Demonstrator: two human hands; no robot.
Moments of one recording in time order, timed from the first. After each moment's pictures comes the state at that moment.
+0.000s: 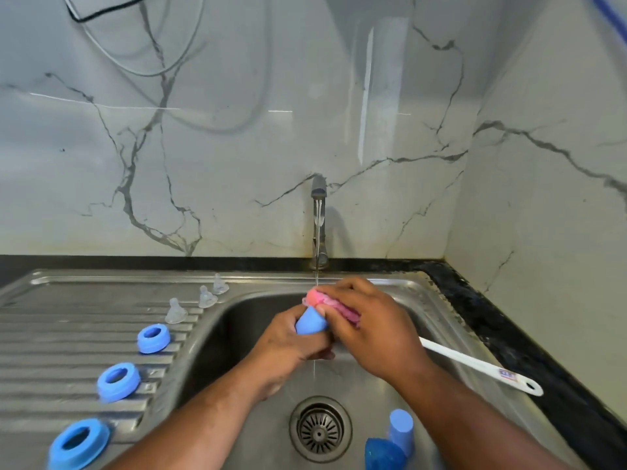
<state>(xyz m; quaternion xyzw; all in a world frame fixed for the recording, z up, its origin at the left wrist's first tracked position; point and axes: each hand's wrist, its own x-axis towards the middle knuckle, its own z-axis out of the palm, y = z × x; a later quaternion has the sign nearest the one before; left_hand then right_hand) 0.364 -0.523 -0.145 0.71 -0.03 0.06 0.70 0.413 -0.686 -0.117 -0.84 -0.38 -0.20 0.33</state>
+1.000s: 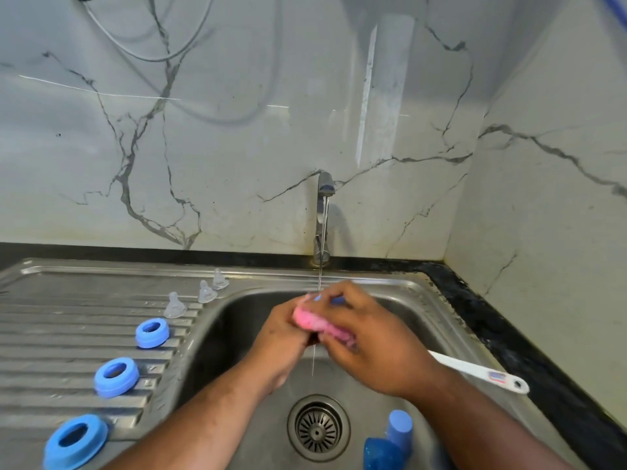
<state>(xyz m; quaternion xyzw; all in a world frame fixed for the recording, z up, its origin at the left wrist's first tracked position) 0.367 -0.523 -0.143 0.64 -0.05 0.10 0.76 0.404 -0.689 -0.116 -0.84 -0.47 -0.15 0.22</state>
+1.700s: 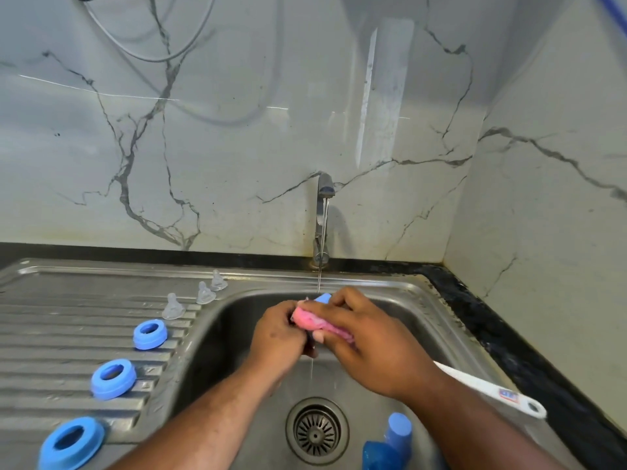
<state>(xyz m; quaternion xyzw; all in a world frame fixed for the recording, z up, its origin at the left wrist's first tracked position) 0.373 -0.517 -0.152 0.72 0.06 0.16 0.68 0.406 -0.687 -0.118 -0.86 -0.46 -0.14 0.20</state>
